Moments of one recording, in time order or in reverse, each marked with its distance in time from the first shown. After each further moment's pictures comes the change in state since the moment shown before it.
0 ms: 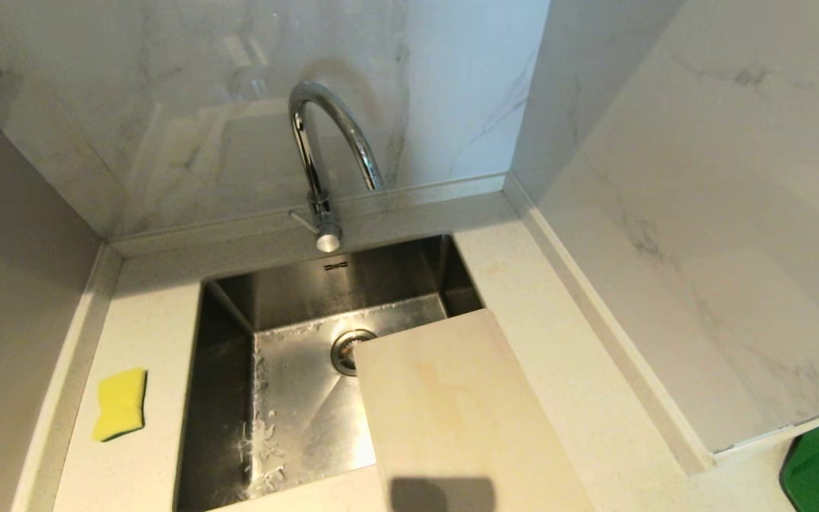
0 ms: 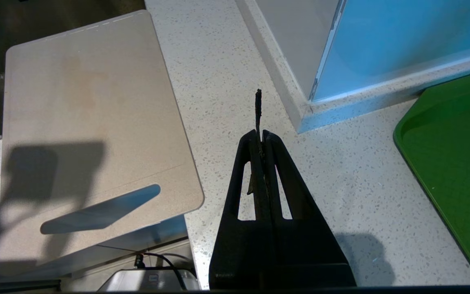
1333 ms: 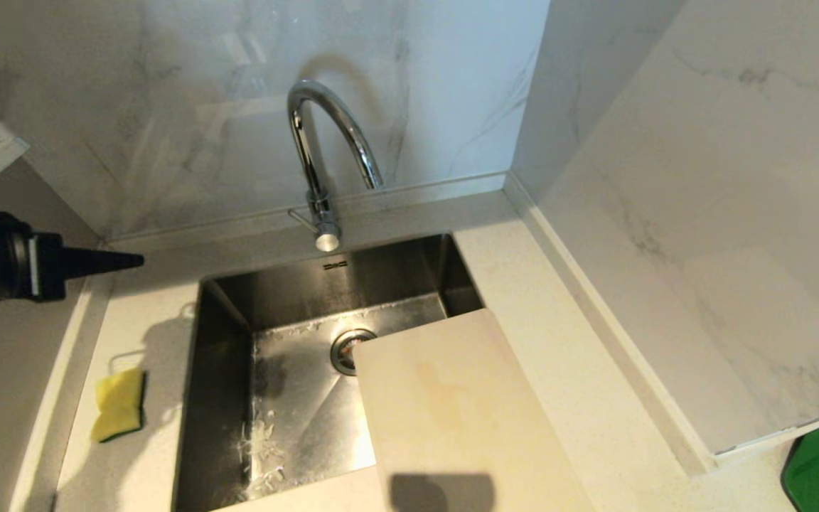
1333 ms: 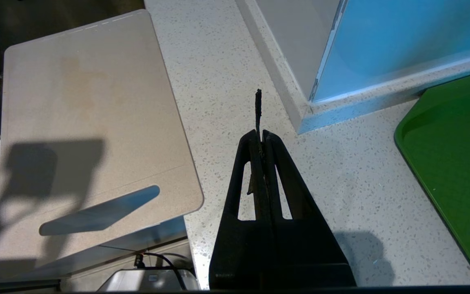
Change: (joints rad) left arm -0.075 1.332 -0.847 -0.132 -0.329 -0.030; right arm 0.000 0.000 0.000 0.000 0.000 0.000
